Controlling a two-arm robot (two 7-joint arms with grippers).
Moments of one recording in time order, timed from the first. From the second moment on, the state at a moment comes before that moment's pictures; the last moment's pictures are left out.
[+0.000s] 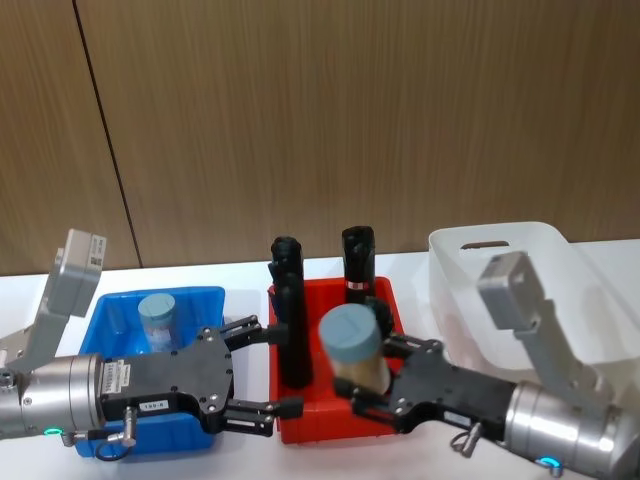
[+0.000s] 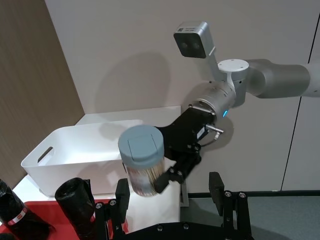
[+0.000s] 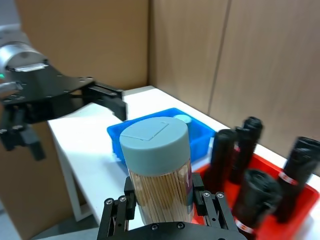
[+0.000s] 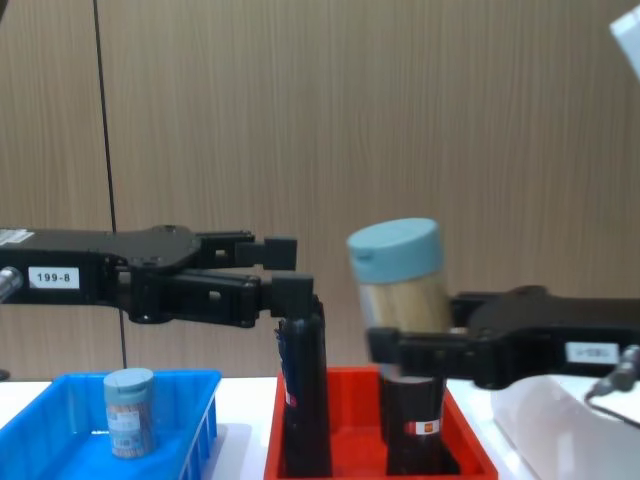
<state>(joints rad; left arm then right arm) -0.41 0.55 0.31 -1.44 -0.52 0.09 -1.22 0.18 0.42 -0.37 -1.71 0.32 0.22 0.60</state>
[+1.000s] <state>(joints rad) -0.41 0.55 0.31 -1.44 -0.52 0.09 -1.22 0.26 0.46 -0.28 -1.55 0.34 0.20 0.42</state>
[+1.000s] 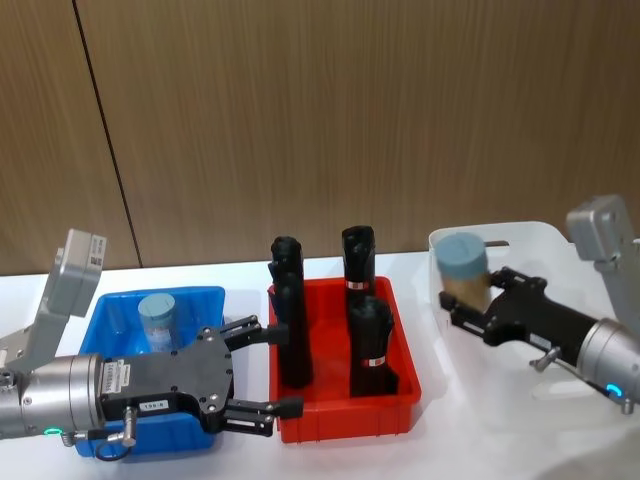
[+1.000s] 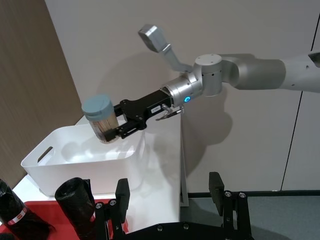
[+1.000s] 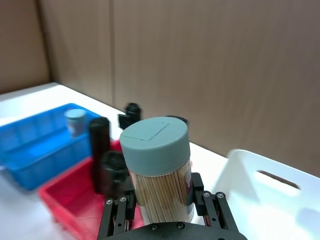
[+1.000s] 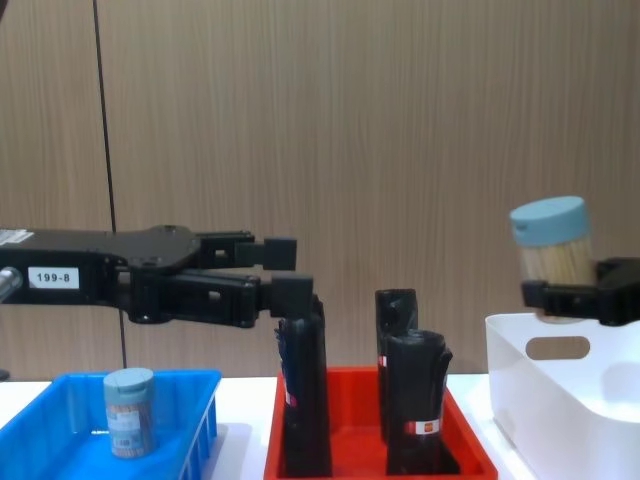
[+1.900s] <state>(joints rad) -0.41 0.55 0.31 -1.44 -0.52 0.09 -1.22 0.41 0.41 -0.26 -1.23 0.29 0.20 0.33</state>
